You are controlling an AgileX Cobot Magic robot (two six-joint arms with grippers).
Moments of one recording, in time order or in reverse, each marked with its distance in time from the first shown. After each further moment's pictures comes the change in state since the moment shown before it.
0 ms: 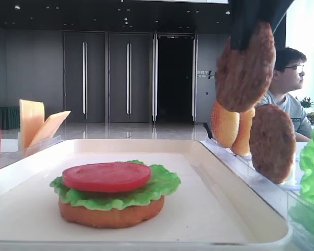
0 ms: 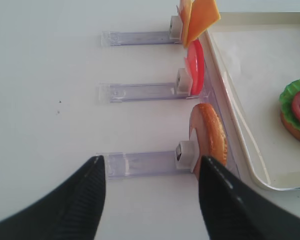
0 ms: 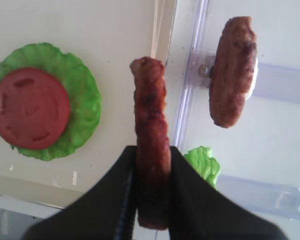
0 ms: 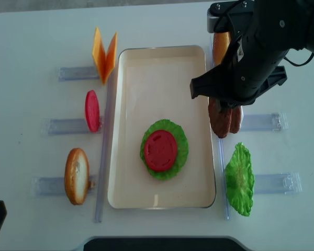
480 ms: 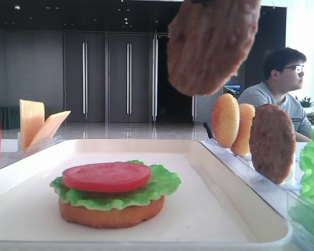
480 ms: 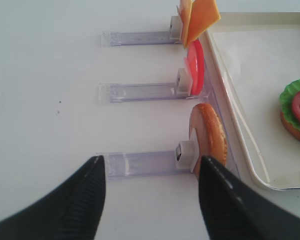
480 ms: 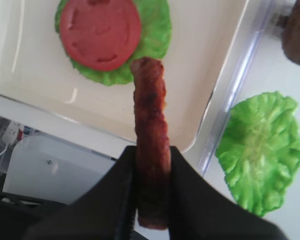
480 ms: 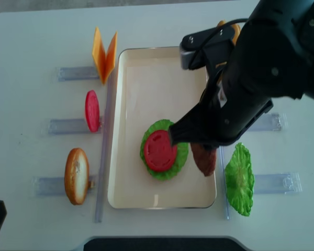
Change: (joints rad) left arm 0.000 0.000 0.000 0.000 0.000 0.000; right arm 0.268 -0.057 0.000 -0.002 0.081 0.107
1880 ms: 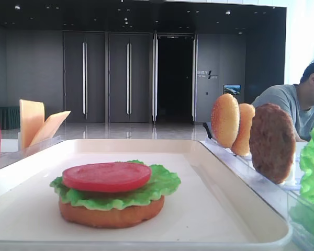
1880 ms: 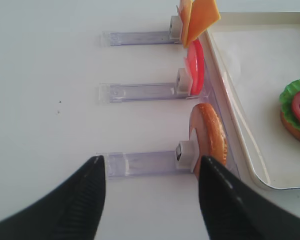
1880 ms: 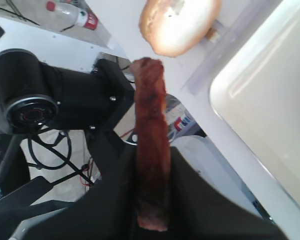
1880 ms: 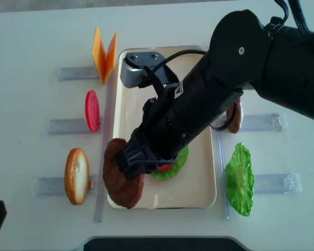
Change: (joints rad) left arm 0.000 0.000 0.000 0.000 0.000 0.000; right arm -0.096 0.138 0.058 0.920 -0.288 -0.944
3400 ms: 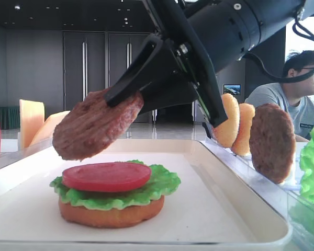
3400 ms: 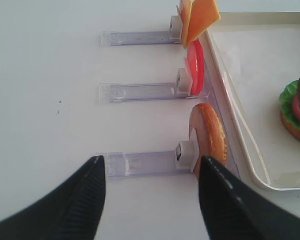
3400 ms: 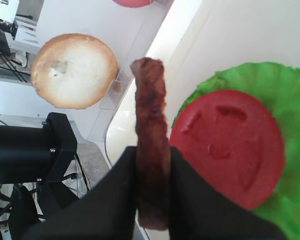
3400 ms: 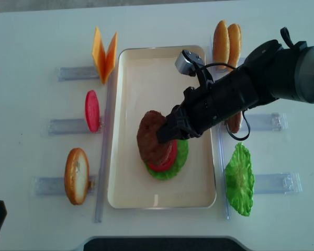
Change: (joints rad) left arm 0.000 0.000 0.000 0.000 0.000 0.000; right arm -0.340 0.202 0.212 0.456 -0.025 -0.692
